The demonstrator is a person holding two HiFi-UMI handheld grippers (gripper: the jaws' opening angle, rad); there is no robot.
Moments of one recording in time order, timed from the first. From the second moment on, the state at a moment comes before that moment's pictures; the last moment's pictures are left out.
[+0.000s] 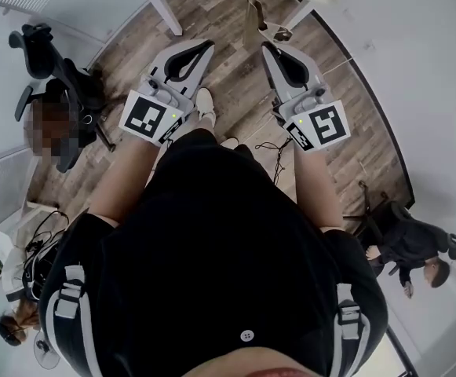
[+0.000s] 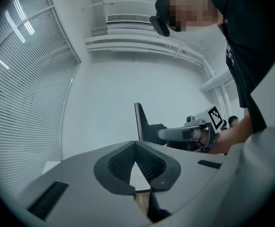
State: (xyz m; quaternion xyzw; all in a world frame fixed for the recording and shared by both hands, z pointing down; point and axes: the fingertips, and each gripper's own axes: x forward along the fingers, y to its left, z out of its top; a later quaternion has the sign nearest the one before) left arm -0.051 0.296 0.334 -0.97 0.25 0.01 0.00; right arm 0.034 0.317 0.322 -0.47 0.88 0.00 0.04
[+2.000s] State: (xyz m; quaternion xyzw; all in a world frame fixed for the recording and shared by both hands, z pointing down) left arm -0.064 -0.005 0.343 -0.96 0.27 0.01 0.00; right arm 0.024 0.020 0.328 -0.48 0.88 -0.01 0.02
